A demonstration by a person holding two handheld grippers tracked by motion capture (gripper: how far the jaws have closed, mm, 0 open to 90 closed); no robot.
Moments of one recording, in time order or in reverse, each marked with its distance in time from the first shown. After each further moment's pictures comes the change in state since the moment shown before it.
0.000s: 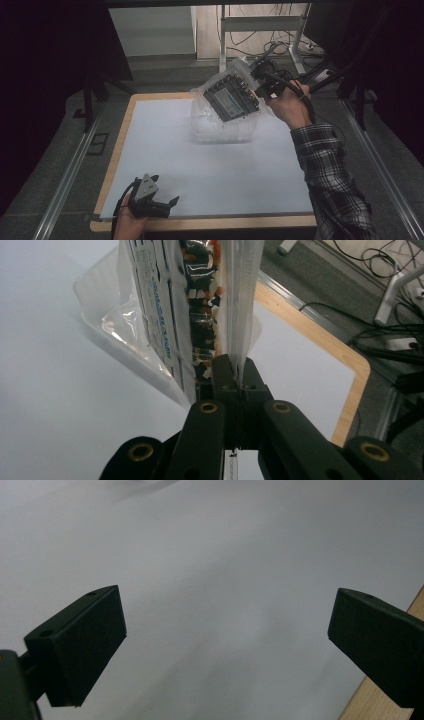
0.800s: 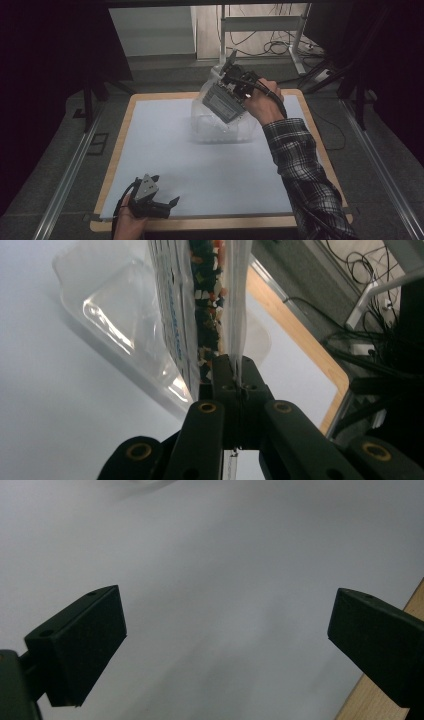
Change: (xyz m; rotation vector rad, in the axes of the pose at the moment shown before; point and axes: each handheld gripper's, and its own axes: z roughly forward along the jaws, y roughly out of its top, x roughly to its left) left arm -0.001 0.000 0.000 -0.001 -0.009 0.004; right arm 0.044 0.038 0.043 0.109 -0.091 -0.174
